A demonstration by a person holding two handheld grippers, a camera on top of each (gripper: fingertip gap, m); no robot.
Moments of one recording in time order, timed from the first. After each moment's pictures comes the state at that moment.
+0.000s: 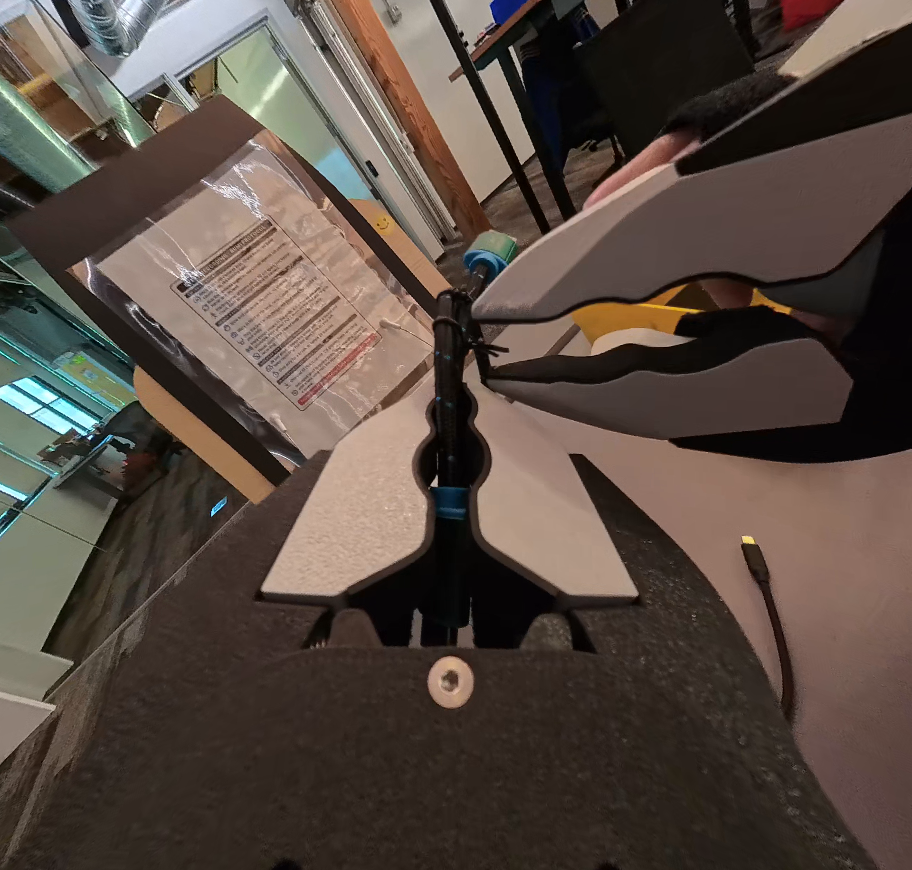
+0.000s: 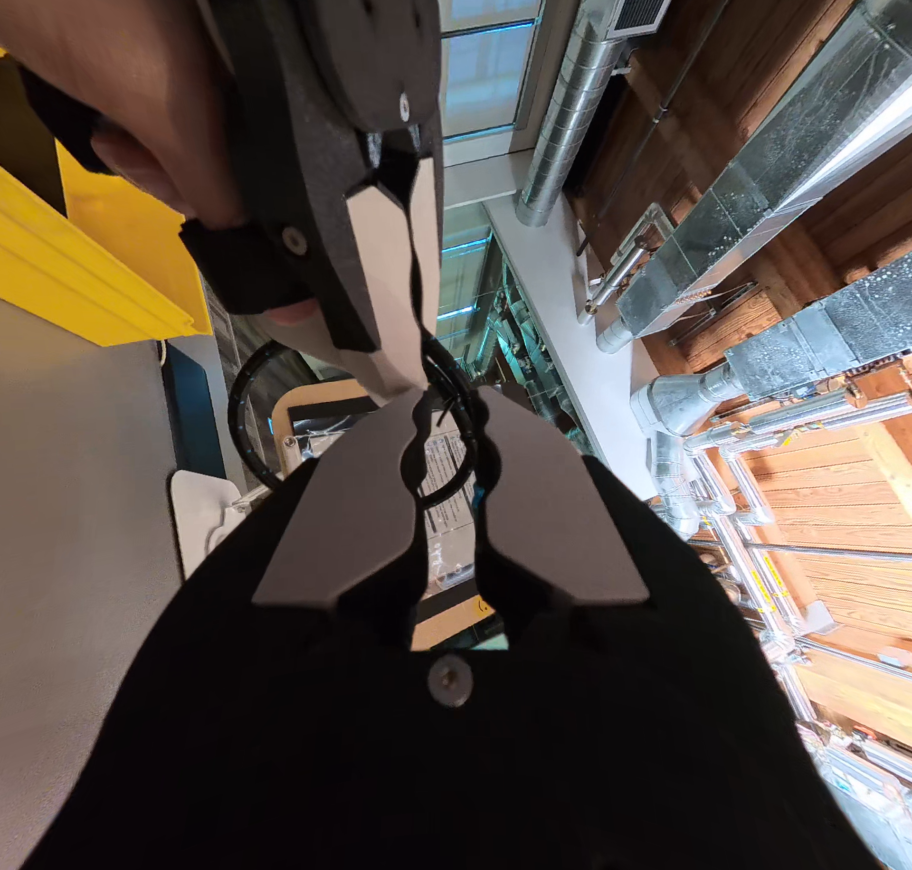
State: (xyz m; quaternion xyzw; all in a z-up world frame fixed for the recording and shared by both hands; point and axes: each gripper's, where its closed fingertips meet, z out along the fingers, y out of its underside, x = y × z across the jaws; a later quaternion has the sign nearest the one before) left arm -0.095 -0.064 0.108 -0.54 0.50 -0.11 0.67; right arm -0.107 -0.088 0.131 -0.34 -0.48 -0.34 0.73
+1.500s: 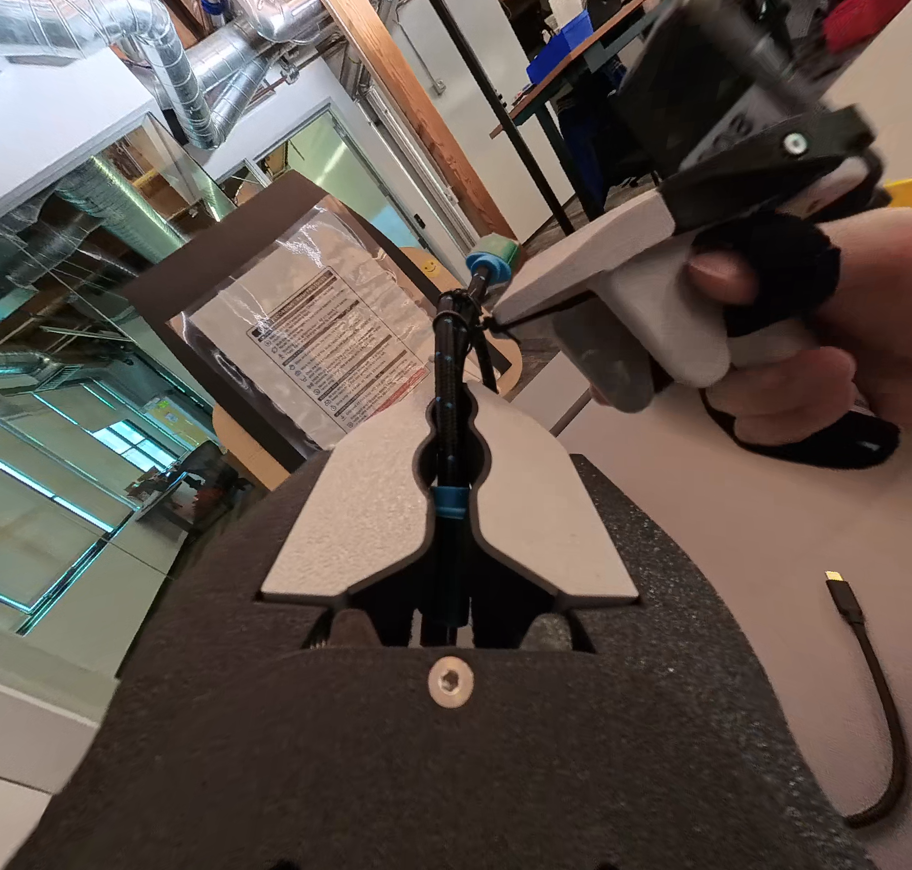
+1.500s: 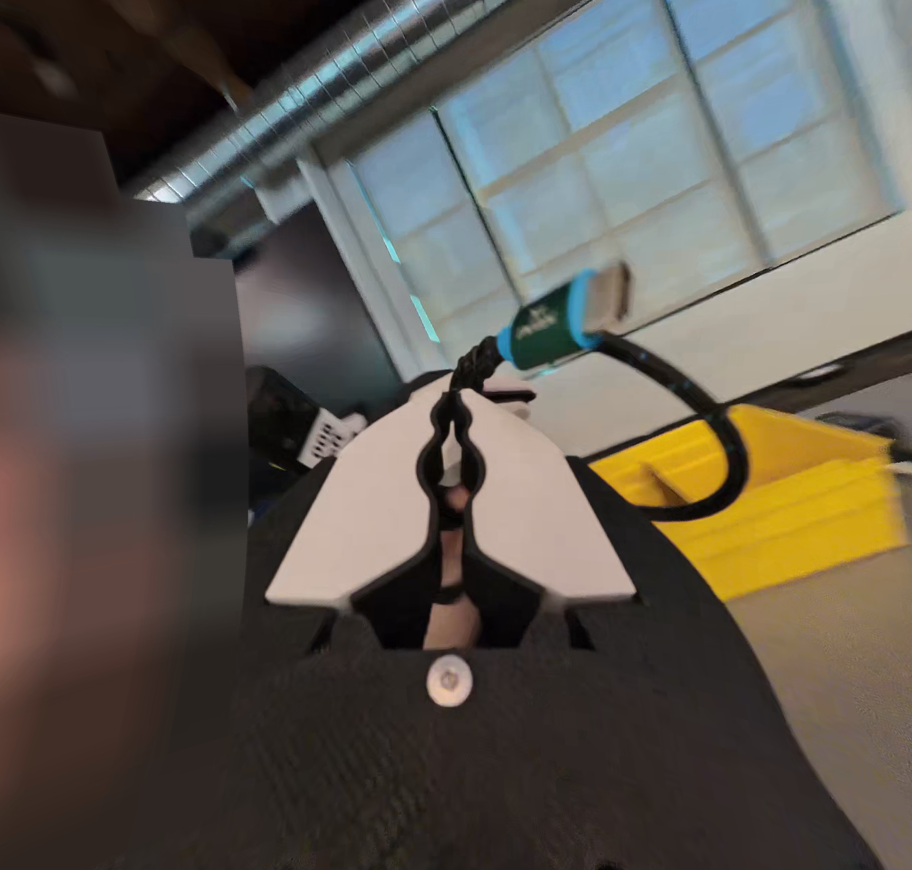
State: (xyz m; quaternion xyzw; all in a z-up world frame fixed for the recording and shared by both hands) left arm -0.105 -0.061 0.128 -0.49 0.48 -0.09 0.72; right arm -0.106 -0.084 0.147 -0.50 -0.20 0.65 0.54
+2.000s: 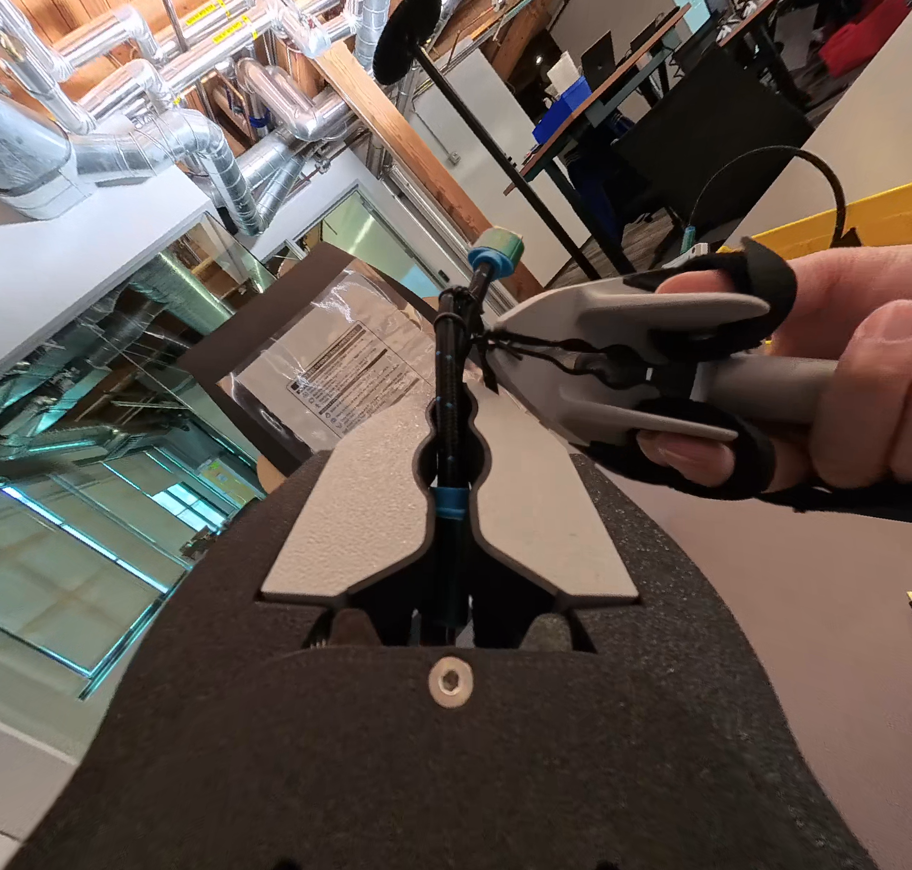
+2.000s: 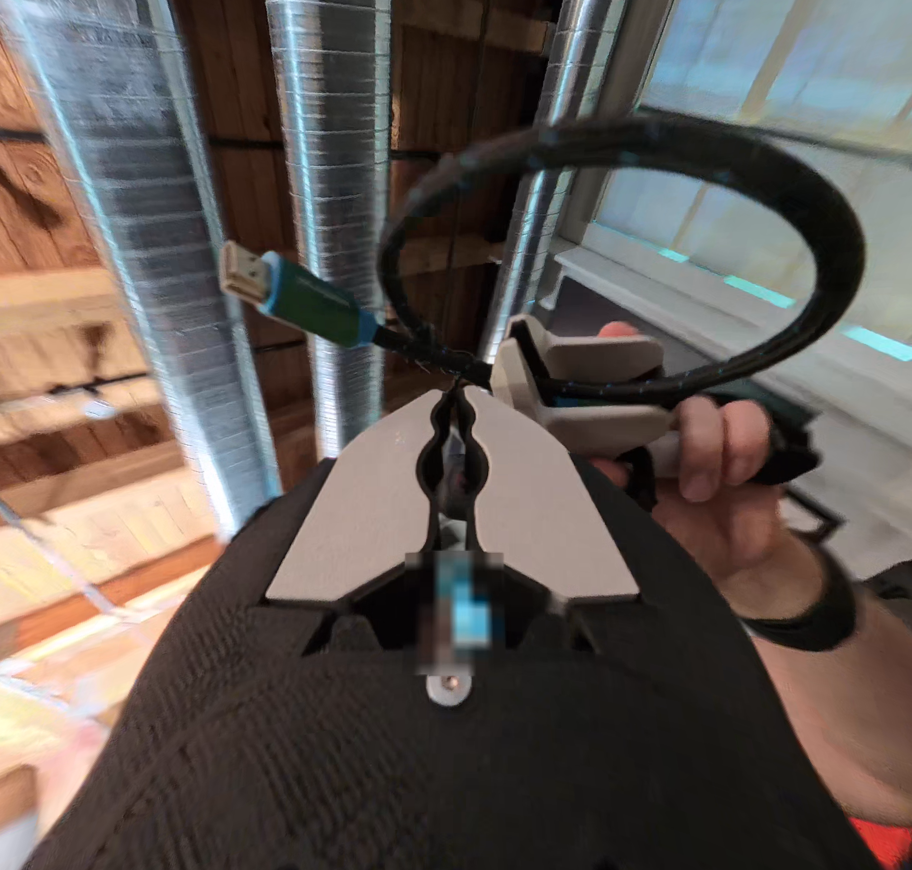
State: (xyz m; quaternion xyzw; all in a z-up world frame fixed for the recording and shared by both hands) left arm -0.108 -0.067 0.139 -0.42 0.49 -0.07 0.76; right arm -0.113 -0.093 0.151 -0.33 -0.04 0.92 0.20
